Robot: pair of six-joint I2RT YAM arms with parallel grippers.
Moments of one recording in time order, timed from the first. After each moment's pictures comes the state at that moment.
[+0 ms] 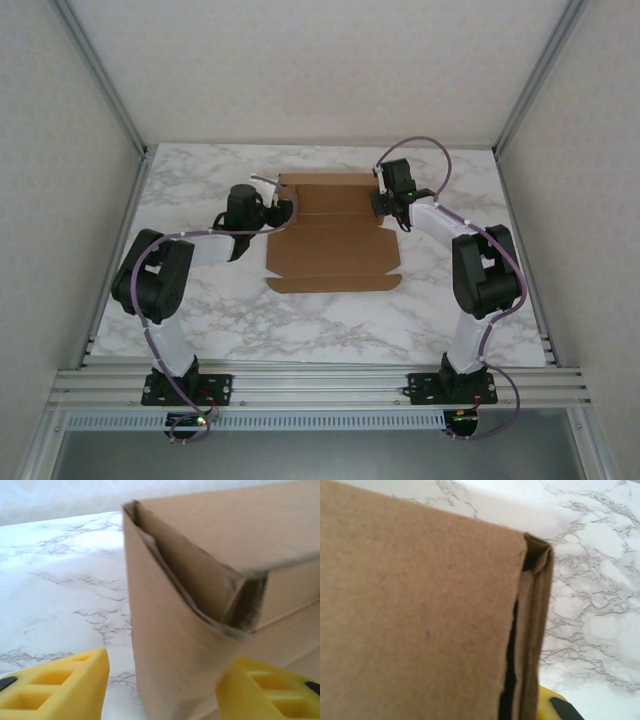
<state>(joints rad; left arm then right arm) -0.32 1.84 0.95 0.49 0.12 -0.06 0.36 1.85 1.31 -0.28 0.14 -0.02</state>
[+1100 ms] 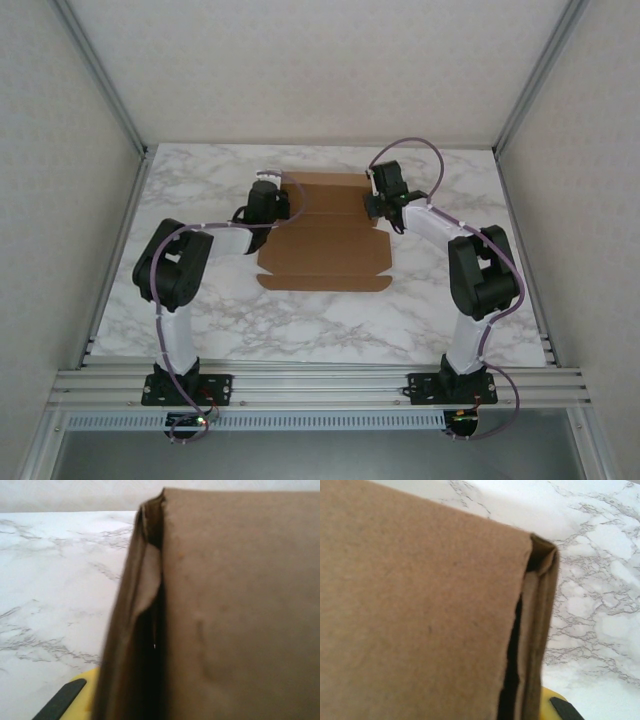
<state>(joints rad) -0.39 1.97 1.08 0.44 -0.27 -0.18 0.41 1.85 1.31 -0.29 0.19 0.02</state>
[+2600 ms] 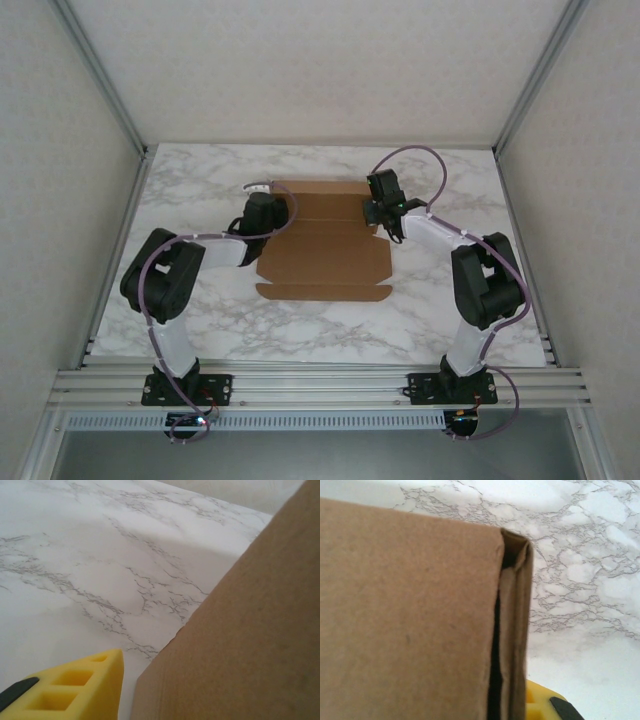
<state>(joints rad) -0.41 1.86 0.93 0.43 -0.26 -0.45 0.45 1.79 1.22 -0.28 0.25 0.16</state>
